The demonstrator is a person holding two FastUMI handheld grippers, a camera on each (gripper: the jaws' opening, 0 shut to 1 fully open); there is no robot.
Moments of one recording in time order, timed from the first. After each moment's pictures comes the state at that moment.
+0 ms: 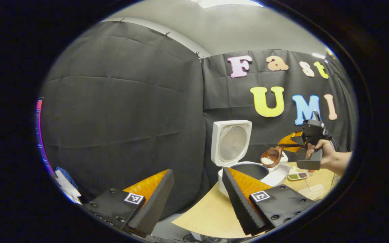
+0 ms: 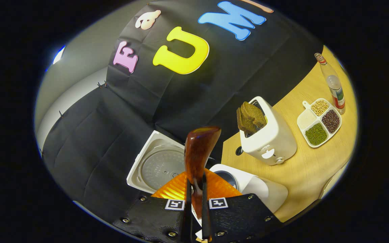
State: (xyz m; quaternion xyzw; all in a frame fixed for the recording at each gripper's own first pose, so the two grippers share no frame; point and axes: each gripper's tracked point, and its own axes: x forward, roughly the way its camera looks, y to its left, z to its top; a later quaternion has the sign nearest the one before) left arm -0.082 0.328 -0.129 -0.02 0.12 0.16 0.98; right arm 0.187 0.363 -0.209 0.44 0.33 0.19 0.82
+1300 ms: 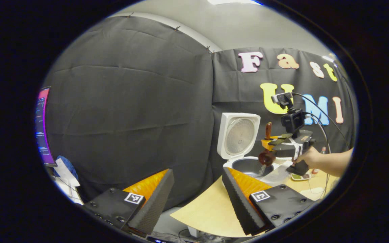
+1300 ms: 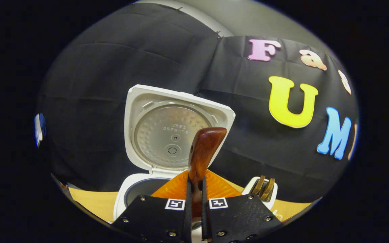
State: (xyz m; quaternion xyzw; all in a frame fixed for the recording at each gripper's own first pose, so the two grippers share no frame) left arm -0.099 0.332 -0.141 -0.05 0.15 0.19 0.97; right arm 0.189 0.459 -0.216 -0.15 0.13 0.33 0.92
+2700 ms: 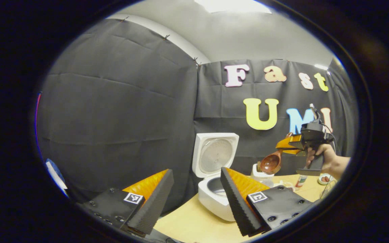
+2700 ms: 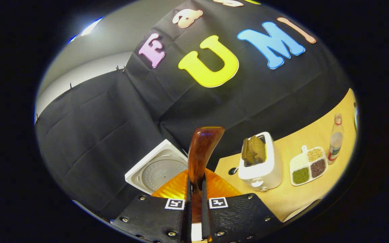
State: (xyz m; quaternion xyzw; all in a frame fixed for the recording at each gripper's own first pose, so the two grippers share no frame) left arm -0.041 0.267 -0.085 -0.06 0.08 0.12 0.99; right arm 0.204 0.285 -0.142 0.33 0.28 0.20 0.88
